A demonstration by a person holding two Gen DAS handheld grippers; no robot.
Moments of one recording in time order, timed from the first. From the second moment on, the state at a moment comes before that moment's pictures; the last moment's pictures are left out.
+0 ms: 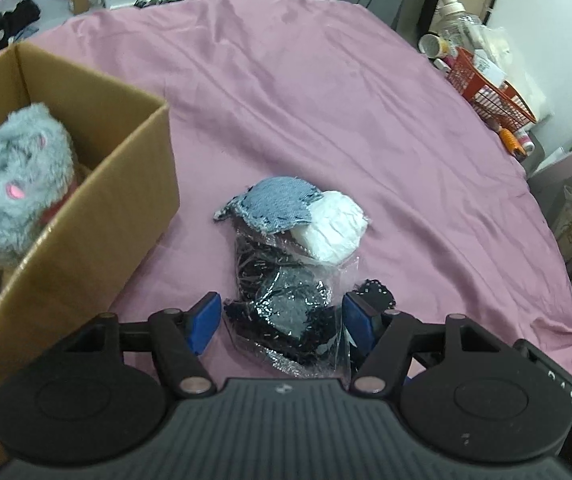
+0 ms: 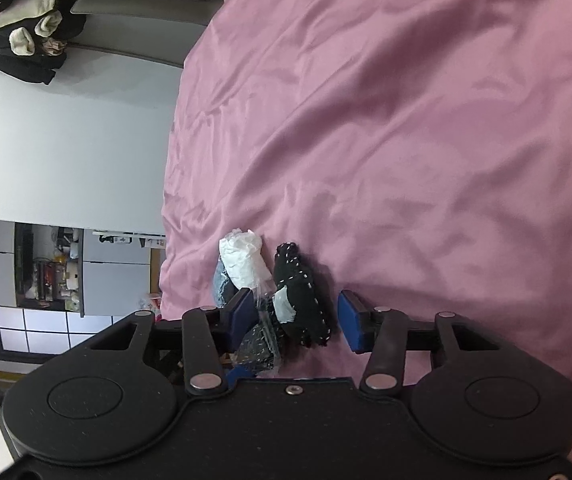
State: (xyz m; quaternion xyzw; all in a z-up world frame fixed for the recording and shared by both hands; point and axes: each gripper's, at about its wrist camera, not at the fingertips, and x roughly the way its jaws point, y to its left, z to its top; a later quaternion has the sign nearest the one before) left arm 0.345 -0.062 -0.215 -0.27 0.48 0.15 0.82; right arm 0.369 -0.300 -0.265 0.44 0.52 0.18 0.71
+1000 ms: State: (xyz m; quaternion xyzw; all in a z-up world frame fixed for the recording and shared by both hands) left arm 0.287 -0.051 -0.141 -0.26 0.43 0.11 0.85; right arm 0.334 -0.286 -0.208 0.36 0.47 0.20 0.78
